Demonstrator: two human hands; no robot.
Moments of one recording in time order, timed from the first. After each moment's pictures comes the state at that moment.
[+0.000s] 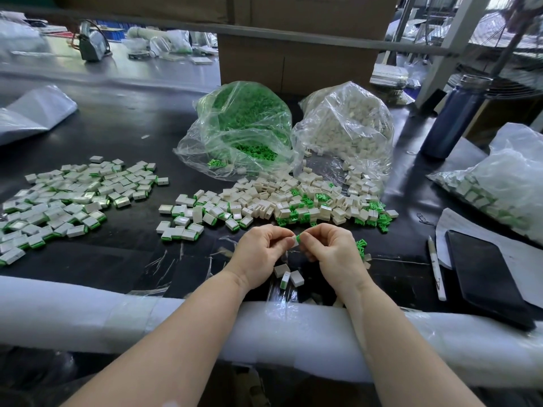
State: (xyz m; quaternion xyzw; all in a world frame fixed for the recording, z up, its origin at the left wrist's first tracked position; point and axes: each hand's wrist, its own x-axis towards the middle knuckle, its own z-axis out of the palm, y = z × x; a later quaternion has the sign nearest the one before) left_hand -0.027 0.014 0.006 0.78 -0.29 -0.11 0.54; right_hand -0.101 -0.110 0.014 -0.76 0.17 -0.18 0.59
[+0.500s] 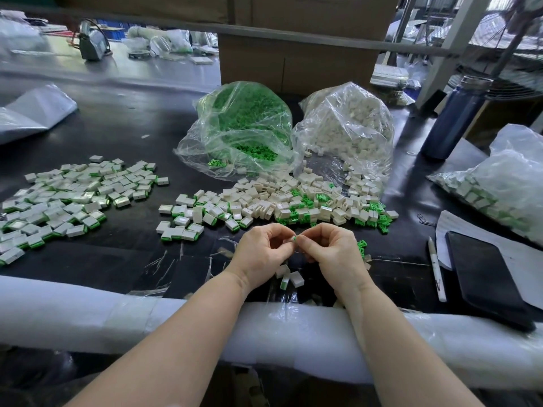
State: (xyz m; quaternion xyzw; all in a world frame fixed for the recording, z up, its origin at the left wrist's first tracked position) left_hand -0.031 0.013 0.010 0.77 -0.29 -0.12 0.55; right_hand -0.102 -0.108 0.014 -0.75 0.15 -0.20 0.61
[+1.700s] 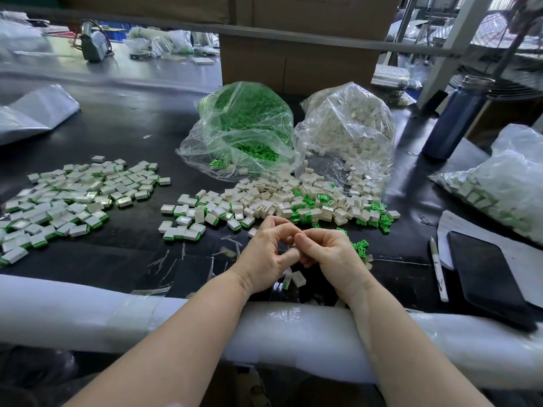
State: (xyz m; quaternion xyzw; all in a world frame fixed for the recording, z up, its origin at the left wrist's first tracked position) left_hand -0.033 0.014 0.012 0.75 -0.37 -0.13 0.54; right_hand -0.101 -0.108 0.016 -0.73 0.09 -0.11 0.66
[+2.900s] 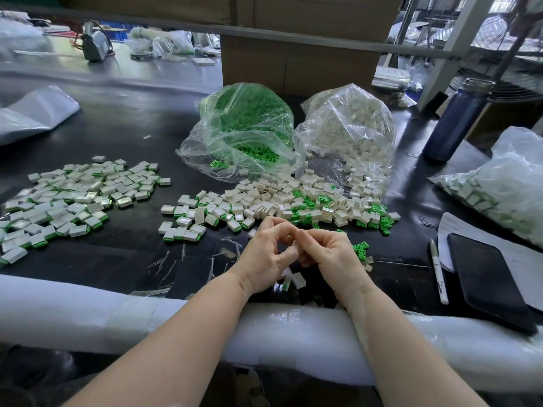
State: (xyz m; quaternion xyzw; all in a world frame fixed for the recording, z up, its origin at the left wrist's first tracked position) left_hand -0.032 0.014 0.012 0.75 -0.36 -0.13 0.54; right_hand -0.102 -0.105 0.016 -0.73 0.10 -0.14 0.66
